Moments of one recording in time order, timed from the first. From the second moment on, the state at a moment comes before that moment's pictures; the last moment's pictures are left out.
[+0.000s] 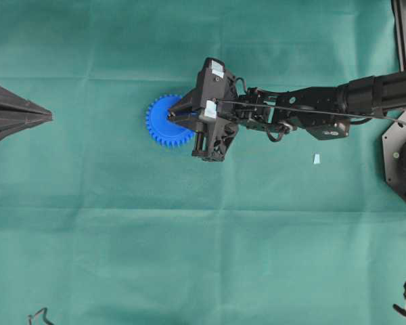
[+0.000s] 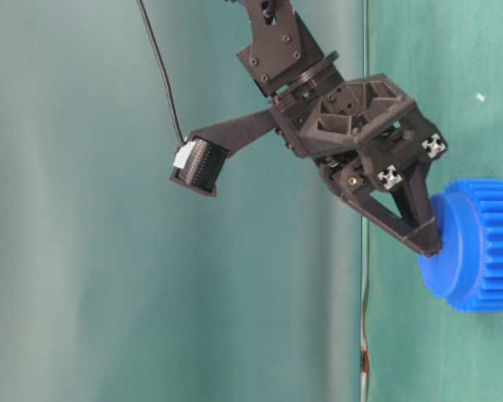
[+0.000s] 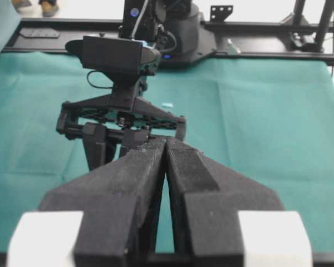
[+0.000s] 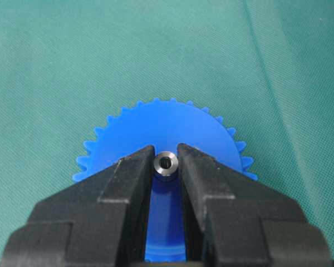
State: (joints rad) left arm 0.00 -0.96 1.17 0.01 -0.23 -0.01; right arm -0.13 0.24 0.62 0.21 -0.30 -0.02
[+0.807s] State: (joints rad) left arm 0.00 -0.96 1.17 0.01 -0.23 -0.01; right arm -0.12 -0.03 0.71 0.21 -0.30 -0.06
